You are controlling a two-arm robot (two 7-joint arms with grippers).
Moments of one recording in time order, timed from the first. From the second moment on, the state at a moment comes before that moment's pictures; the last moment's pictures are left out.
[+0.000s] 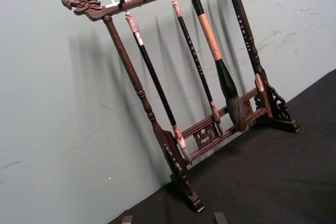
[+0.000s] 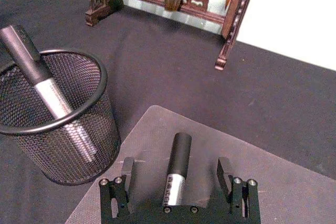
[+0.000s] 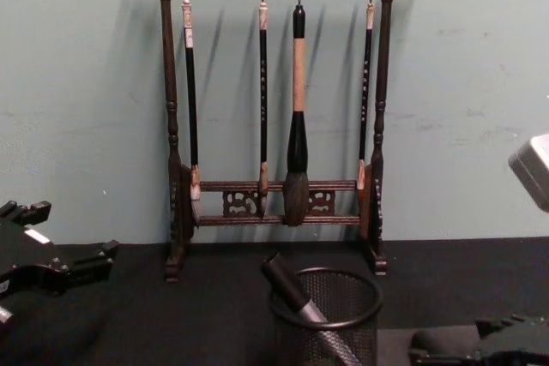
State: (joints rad) left arm -0.20 0.60 0.45 -1.41 -0.25 -0.12 0.03; right arm 0.11 0.35 -0.35 -1.59 0.18 0.43 0.17
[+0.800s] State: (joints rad) left arm -0.20 0.60 0.45 -1.41 -0.25 -0.12 0.03; right arm 0.12 0.30 -0.32 -1.55 0.15 0.47 0.21
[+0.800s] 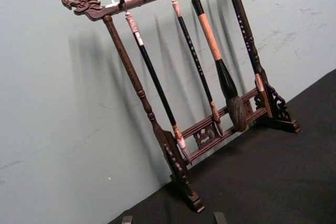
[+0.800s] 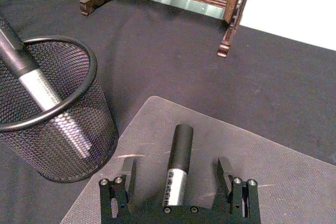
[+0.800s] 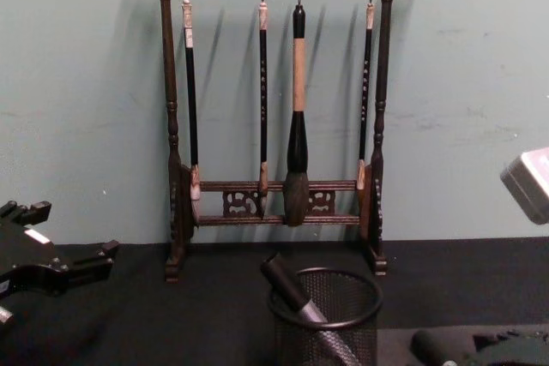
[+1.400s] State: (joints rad) left arm -0.20 0.60 0.45 -1.41 -0.25 -0.12 0.03; right arm 0.13 0.27 -0.29 -1.52 0.13 0.47 0.26
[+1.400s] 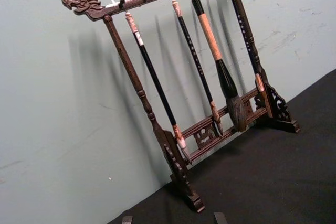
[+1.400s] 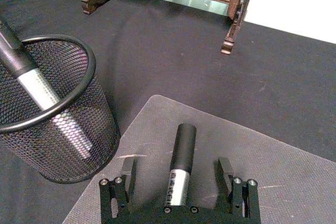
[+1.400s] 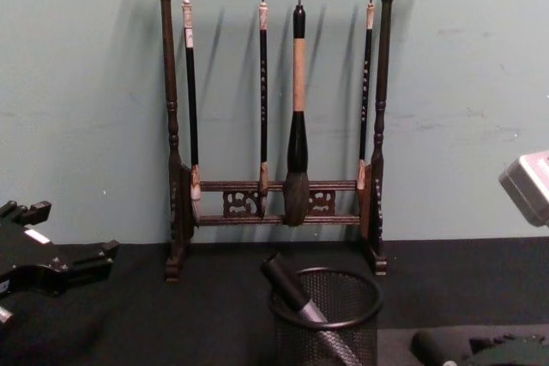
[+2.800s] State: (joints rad) left arm -0.20 0.60 0.45 -1.41 -0.25 -0.12 0.03; right arm 0.13 0.27 -0.30 -1.52 0.13 0.47 0.25
